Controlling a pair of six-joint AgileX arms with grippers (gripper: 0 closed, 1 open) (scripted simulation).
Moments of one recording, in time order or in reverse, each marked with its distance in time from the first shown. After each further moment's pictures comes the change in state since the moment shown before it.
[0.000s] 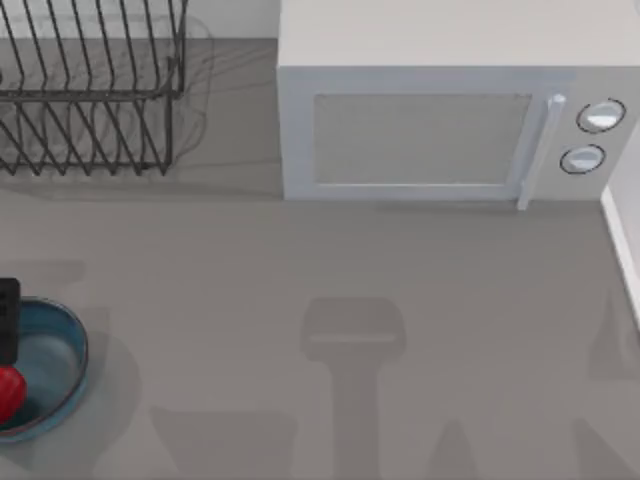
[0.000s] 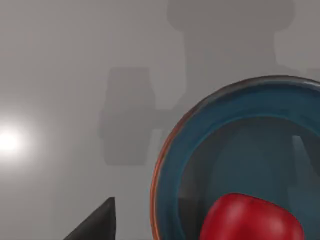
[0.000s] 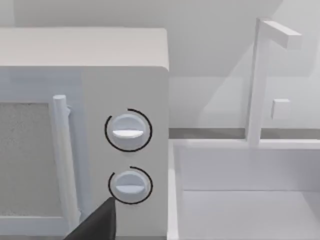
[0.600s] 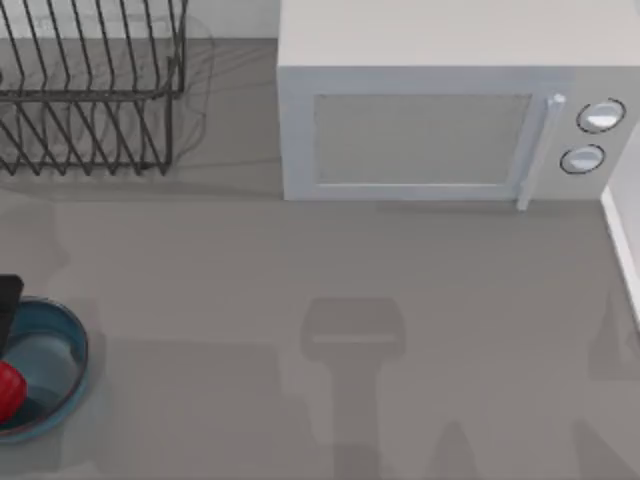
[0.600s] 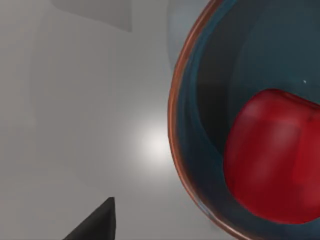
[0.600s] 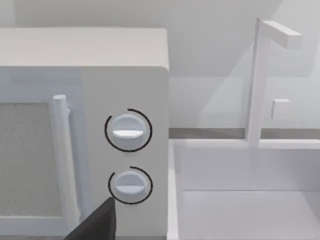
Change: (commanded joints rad) left arm 0.053 0.555 0.354 -0.386 0.000 0.059; right arm 0.000 0.000 0.000 0.000 0.000 0.000
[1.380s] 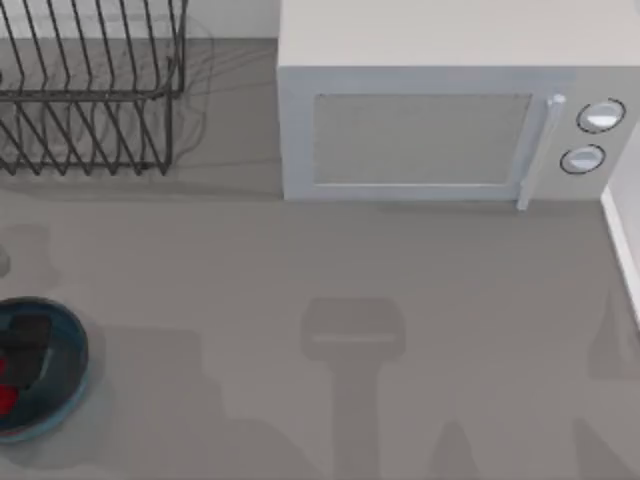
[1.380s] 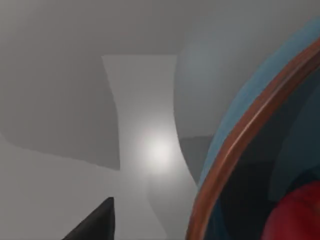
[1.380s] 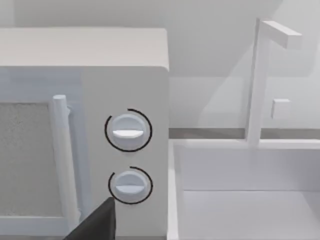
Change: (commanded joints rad) left arm 0.002 0.130 -0.178 0.324 0.000 0.005; right arm 0.000 0.000 0.000 0.000 0.000 0.000
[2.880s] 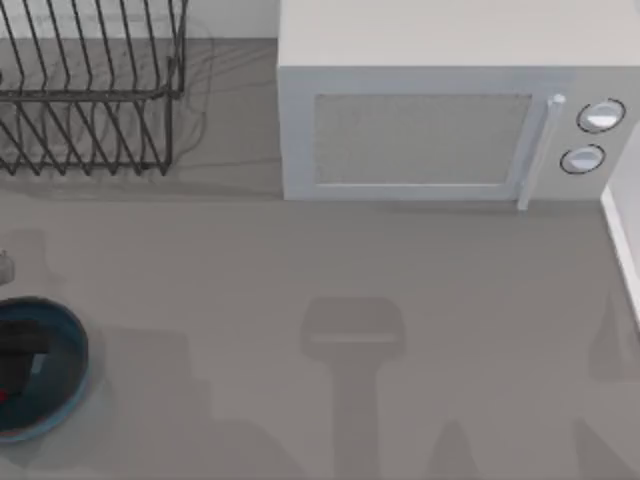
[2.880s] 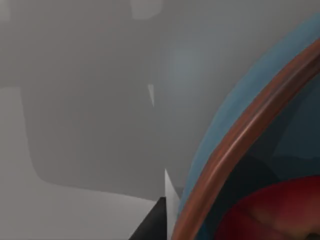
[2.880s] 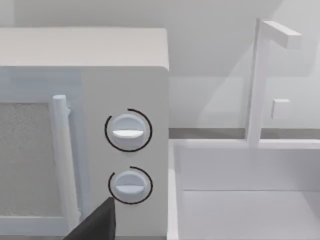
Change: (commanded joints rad) left arm 0.002 0.035 -0.047 0.065 0.000 0.001; right arm 0.000 0.000 0.000 0.000 0.000 0.000
